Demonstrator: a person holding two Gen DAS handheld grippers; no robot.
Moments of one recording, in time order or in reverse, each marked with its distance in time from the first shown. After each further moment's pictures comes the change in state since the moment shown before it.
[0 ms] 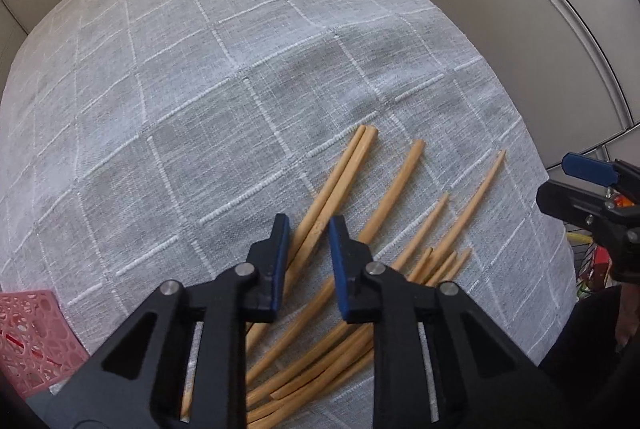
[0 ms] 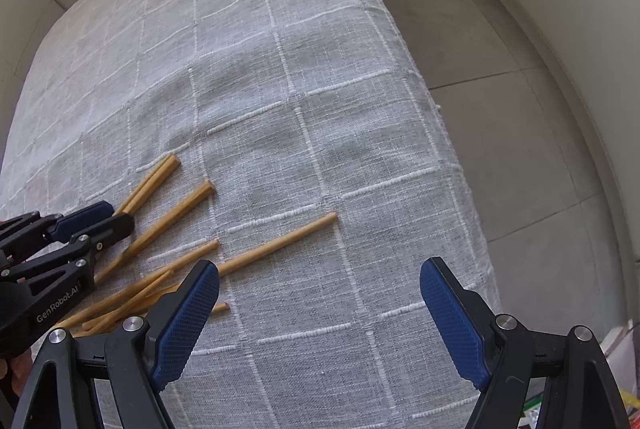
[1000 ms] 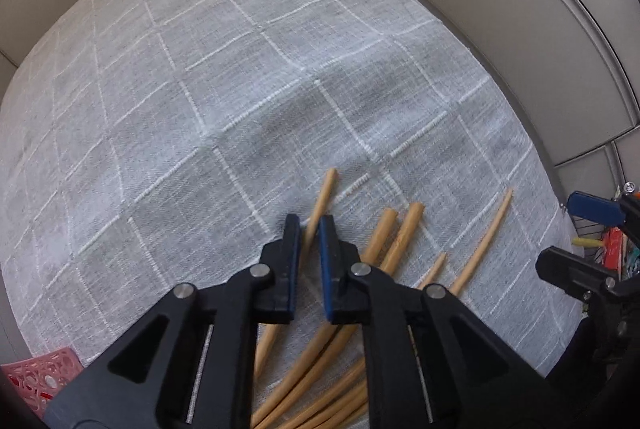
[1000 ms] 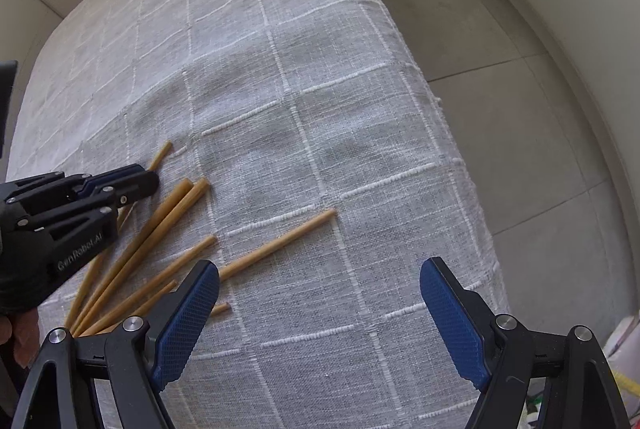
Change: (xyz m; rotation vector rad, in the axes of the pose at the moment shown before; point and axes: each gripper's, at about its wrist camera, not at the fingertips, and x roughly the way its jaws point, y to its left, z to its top) left arm 0.013 -0.020 0.062 0.084 -0.006 0.061; right arm 0.004 -0.007 0.003 0.052 0.027 0.036
